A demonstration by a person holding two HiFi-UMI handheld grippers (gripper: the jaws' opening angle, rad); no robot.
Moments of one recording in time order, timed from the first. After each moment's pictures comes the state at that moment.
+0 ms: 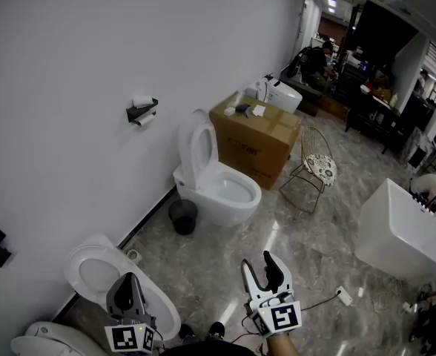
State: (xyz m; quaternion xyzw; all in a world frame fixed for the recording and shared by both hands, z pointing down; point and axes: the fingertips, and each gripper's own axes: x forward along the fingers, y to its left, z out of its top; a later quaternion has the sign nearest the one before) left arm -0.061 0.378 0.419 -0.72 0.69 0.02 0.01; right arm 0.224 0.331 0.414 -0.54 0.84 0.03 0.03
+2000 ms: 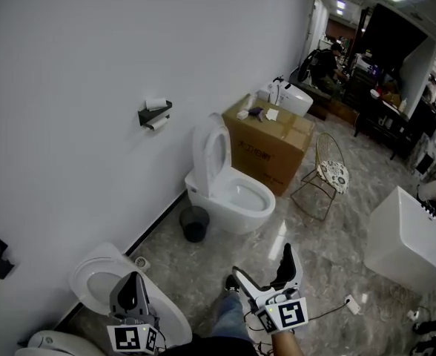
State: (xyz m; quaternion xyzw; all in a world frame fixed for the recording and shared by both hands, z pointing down) left arm -0.122 0.310 0.438 -0.73 0.69 0.02 0.01; right arm 0.160 0.249 0.409 -0.52 0.85 0.03 0.09
